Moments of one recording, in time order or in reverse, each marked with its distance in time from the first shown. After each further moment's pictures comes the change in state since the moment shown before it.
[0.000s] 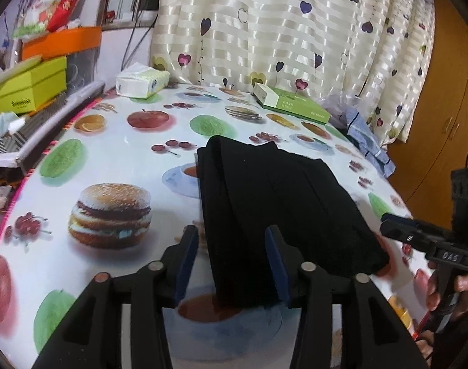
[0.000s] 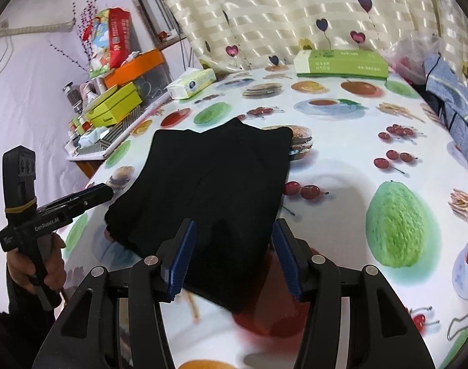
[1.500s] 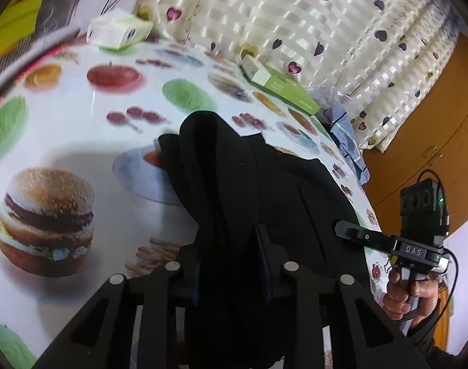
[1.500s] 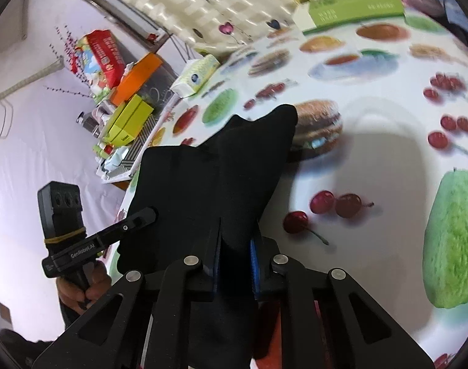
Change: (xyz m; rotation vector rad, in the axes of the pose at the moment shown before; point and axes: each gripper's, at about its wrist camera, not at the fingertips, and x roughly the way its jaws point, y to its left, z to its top) left arm 0.056 0.005 0.026 -0.136 0.157 -0.195; right arm 0.046 -0.028 0.034 0.216 0.112 0.236
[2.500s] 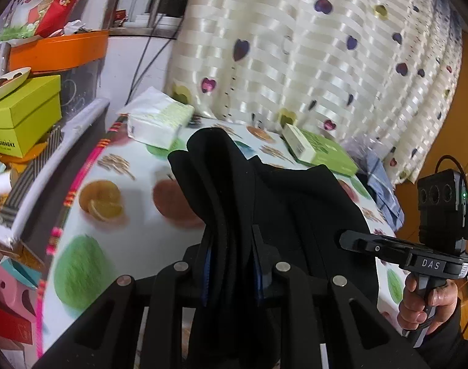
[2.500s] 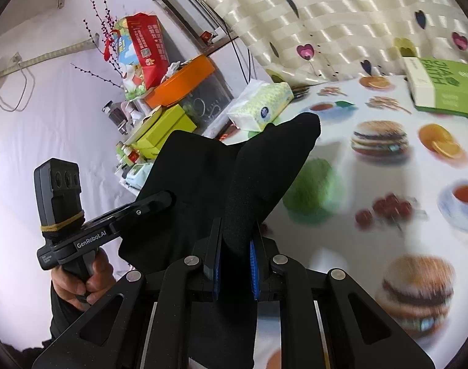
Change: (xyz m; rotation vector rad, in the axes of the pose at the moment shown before) left arm -0.047 0.070 0.122 0.076 -0.175 0.159; right arm 0.098 0.101 0.118 -0.201 -0.023 0.095
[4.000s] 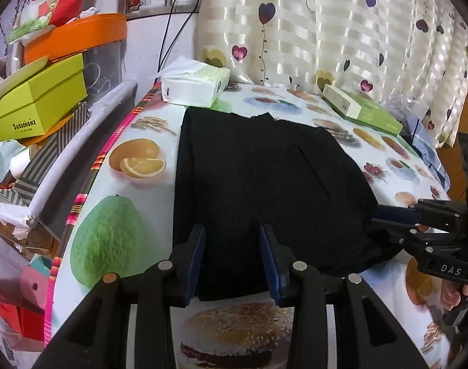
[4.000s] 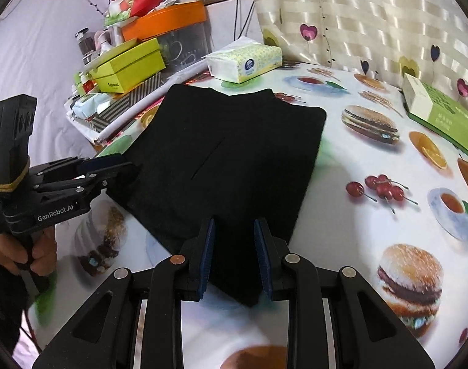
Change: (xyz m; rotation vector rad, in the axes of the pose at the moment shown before) left arm 0.032 0.030 -0.059 0.093 0.056 0.190; right arm 0.043 0.016 -0.056 -0.248 0.117 -0.319
